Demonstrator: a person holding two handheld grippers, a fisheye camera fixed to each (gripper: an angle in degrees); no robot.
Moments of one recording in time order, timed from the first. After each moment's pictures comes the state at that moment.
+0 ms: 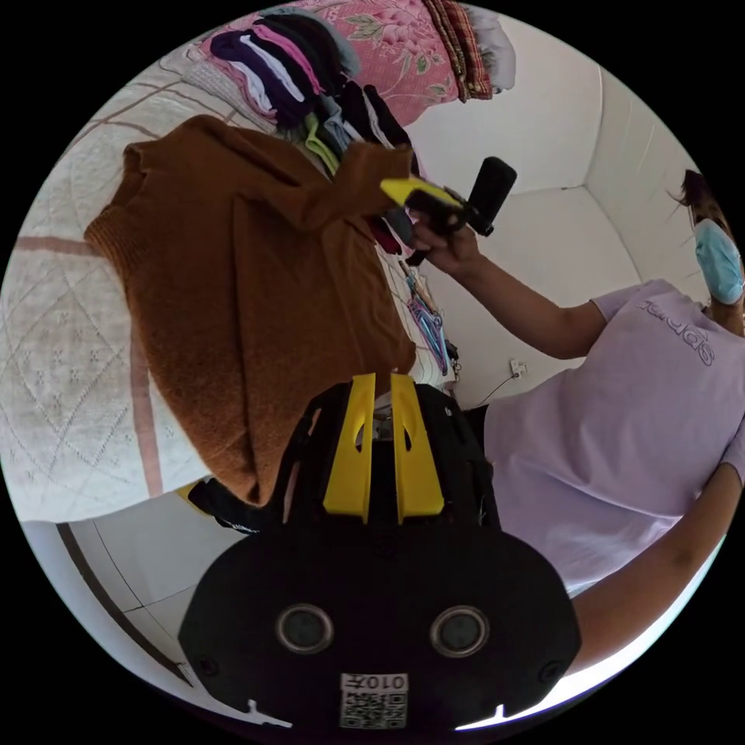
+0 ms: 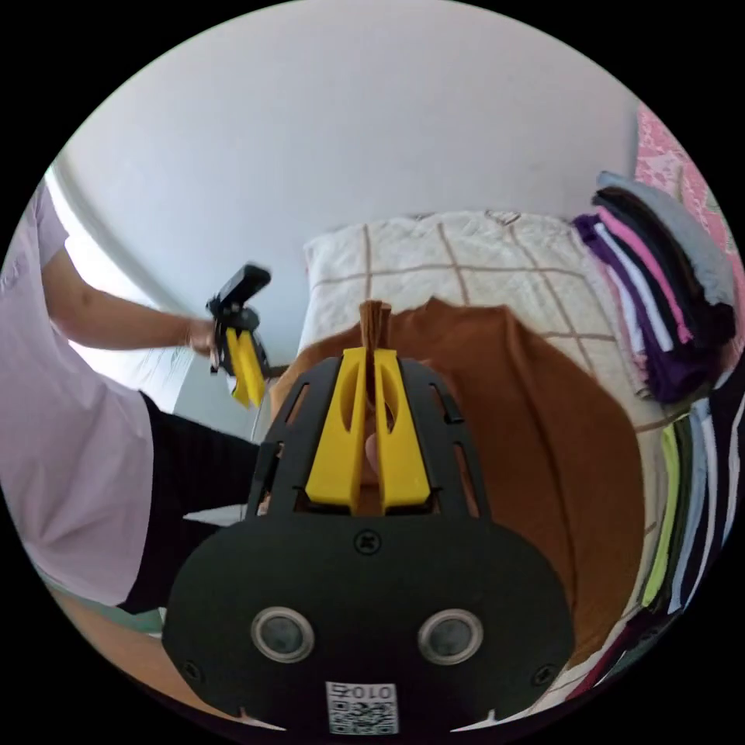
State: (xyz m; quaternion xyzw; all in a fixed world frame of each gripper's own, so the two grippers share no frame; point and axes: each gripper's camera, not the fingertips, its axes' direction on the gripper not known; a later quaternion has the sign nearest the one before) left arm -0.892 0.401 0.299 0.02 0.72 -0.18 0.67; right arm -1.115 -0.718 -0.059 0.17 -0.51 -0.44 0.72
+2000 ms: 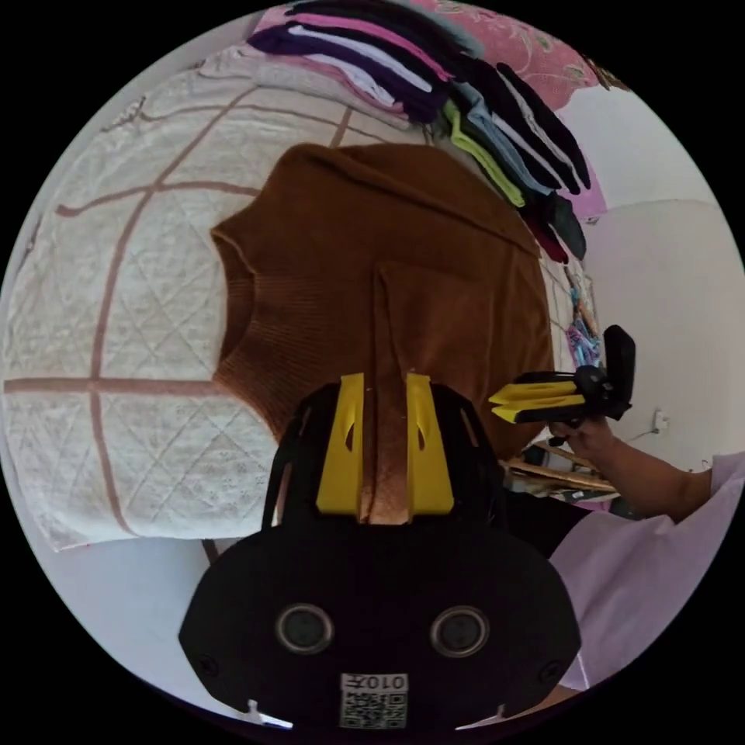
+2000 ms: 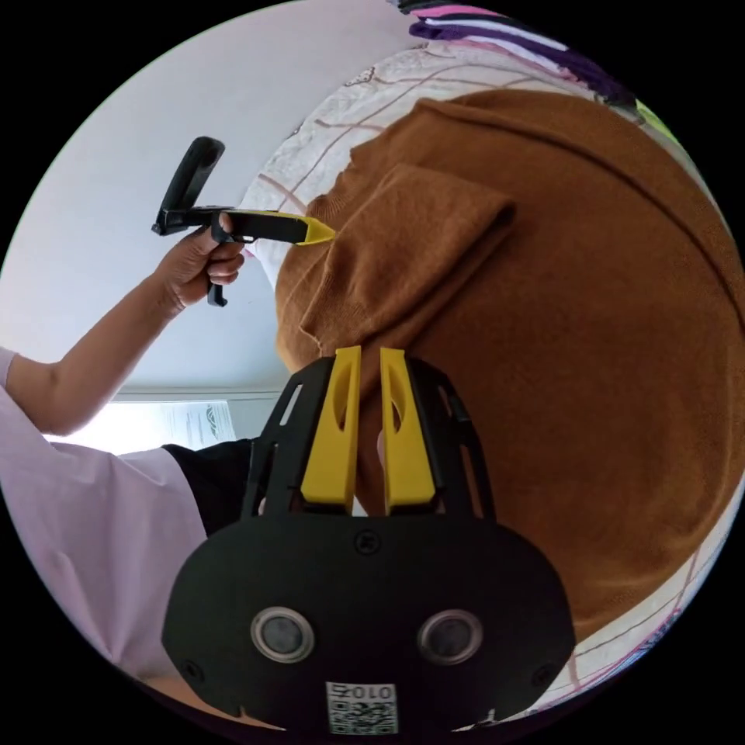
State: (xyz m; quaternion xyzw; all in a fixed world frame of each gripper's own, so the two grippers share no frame) left arm -0.704 0.118 0.393 -0.17 0.49 -0.19 0.83; right arm -0.905 -0.632 0.034 -0.08 -0.56 -0.23 0.79
